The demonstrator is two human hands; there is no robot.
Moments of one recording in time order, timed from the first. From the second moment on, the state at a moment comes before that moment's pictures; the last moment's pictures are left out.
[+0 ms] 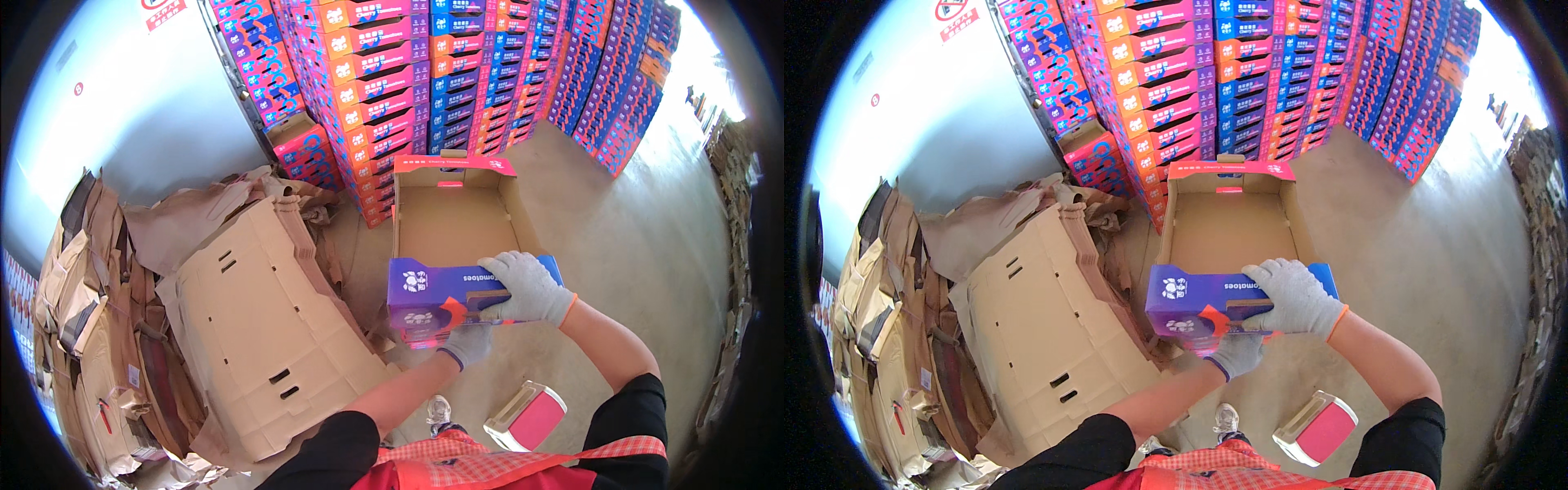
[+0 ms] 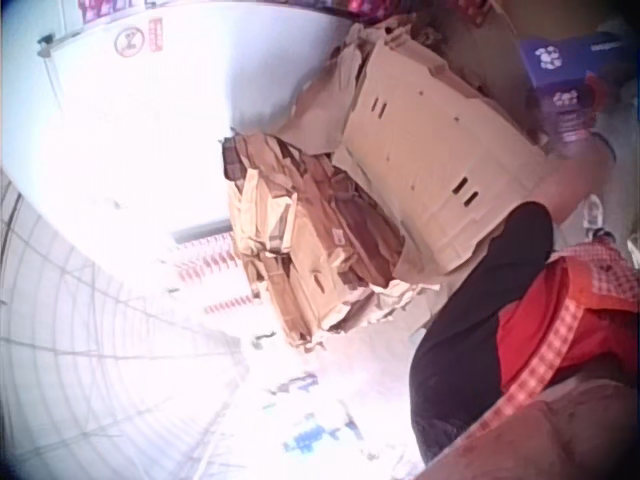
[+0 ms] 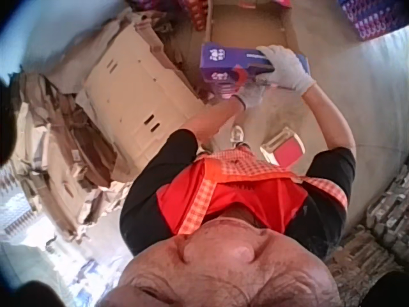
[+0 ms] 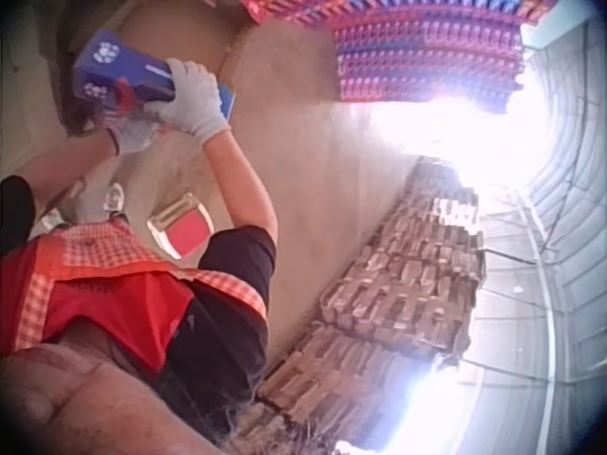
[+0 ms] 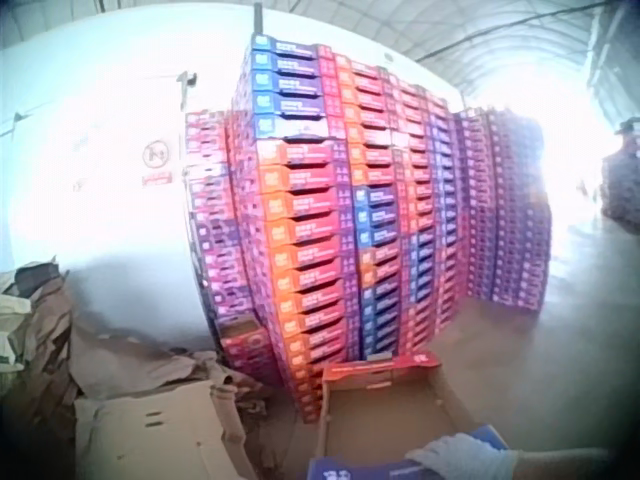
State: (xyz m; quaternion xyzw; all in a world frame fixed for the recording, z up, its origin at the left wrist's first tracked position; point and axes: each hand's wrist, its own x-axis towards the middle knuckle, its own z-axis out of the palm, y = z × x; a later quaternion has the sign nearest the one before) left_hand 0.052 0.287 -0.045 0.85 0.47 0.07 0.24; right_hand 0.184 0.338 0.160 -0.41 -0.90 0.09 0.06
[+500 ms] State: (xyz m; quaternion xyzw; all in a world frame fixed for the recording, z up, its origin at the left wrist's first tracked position) left_hand -0.059 0.198 -0.019 0.77 0.36 0.39 0.36; right_hand 0.222 0.377 0.062 -0.39 -0.86 0.12 0.31
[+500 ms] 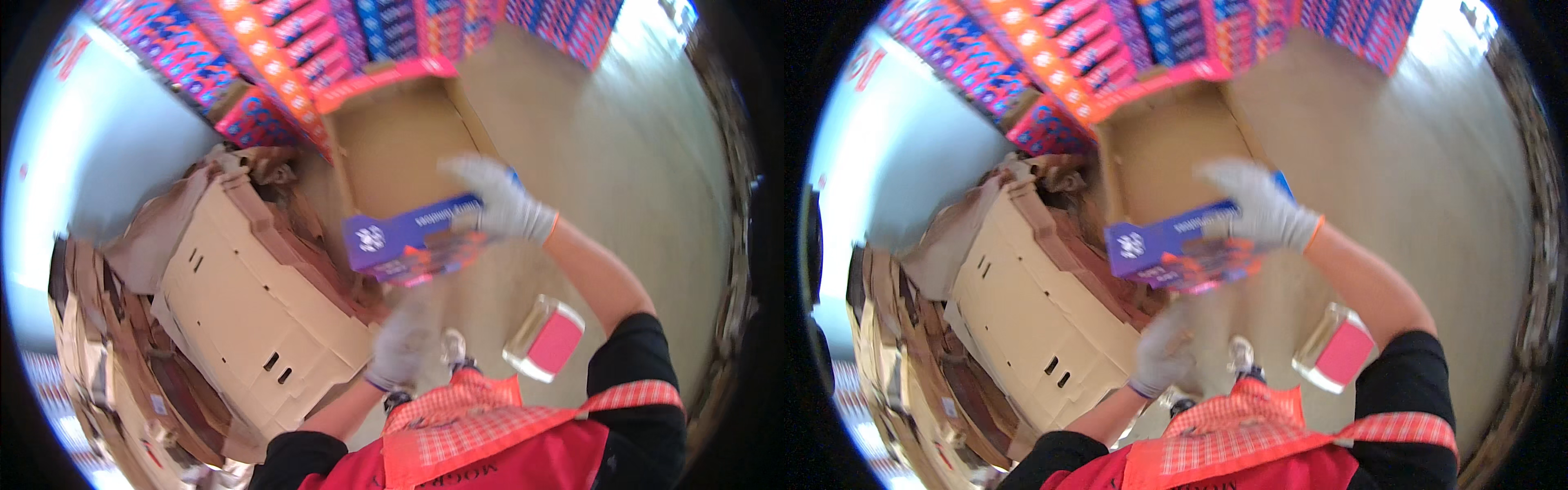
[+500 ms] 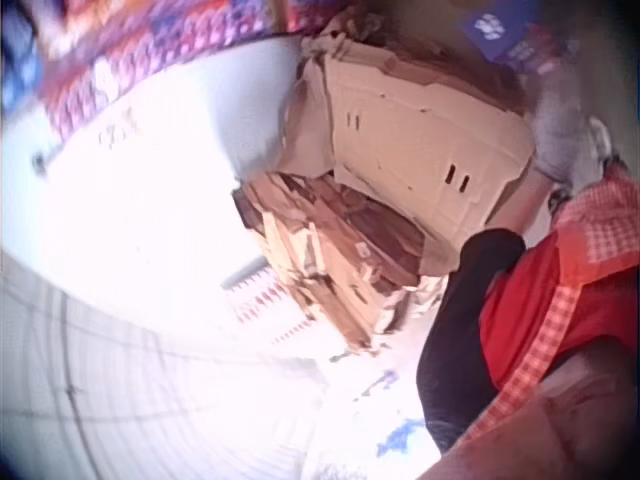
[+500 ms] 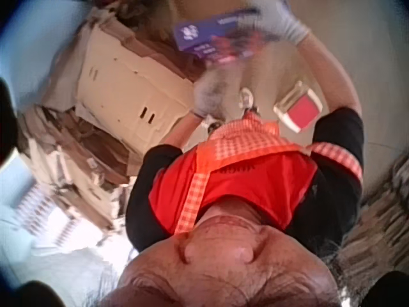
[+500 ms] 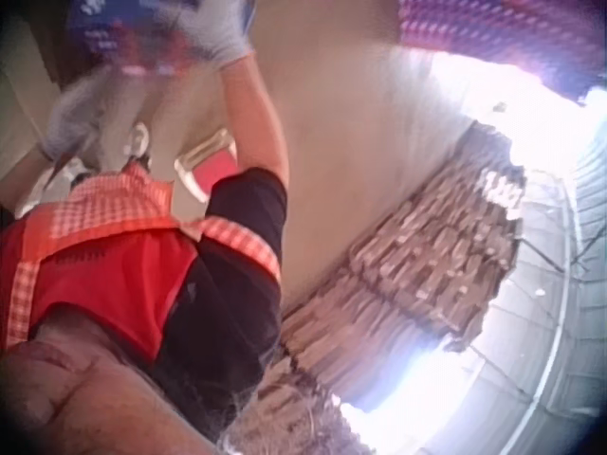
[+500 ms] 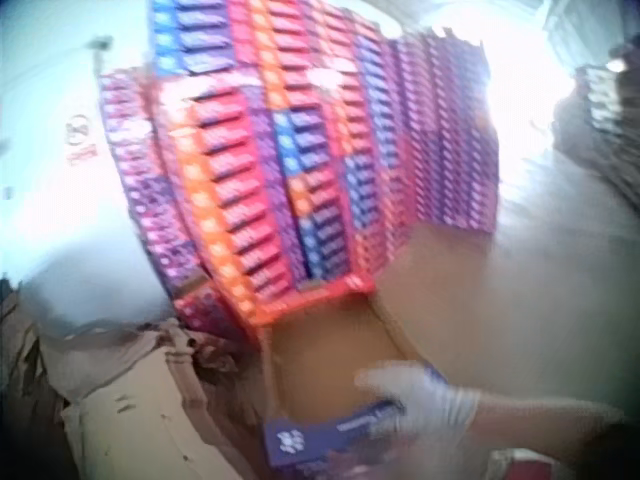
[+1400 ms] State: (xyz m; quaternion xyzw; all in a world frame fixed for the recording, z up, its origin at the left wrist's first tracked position) left_hand -0.113 0.184 -0.100 0.33 0.58 0.57 0.49; right_hand 0.192 0.191 -0.172 -0.72 -0.23 0.62 0.21
